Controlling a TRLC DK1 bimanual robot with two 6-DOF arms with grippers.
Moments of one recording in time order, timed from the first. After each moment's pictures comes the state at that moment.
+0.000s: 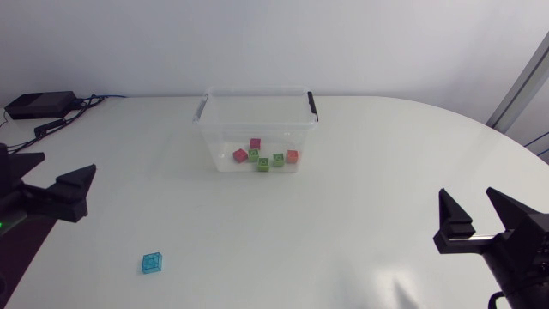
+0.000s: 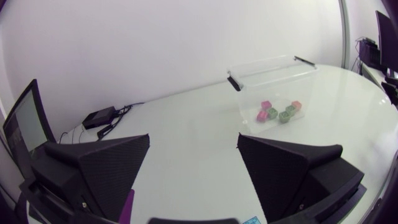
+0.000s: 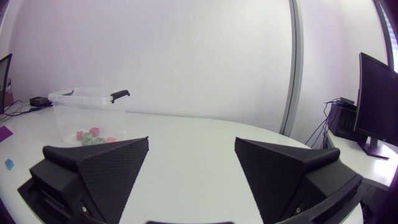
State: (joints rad) left arm 0.02 0.53 0.52 -0.37 0.00 0.28; right arm -0.05 0.06 0.03 -0.03 -0.01 -0.06
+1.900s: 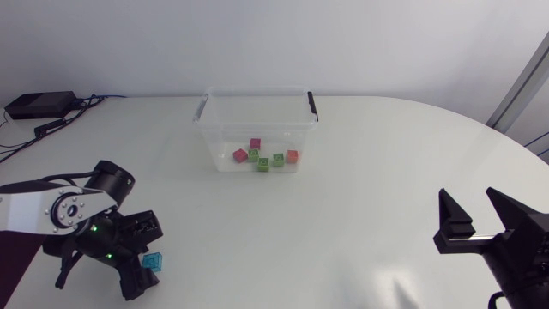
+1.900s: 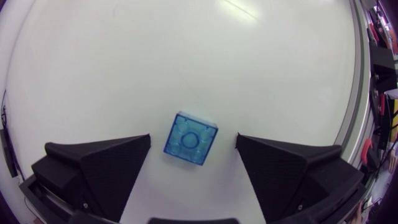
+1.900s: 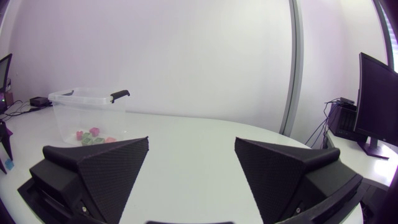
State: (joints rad) left arm -0.15 1.46 0.56 -0.57 0.10 0.84; right arm -0.05 0.06 0.03 -0.03 -0.01 -0.06
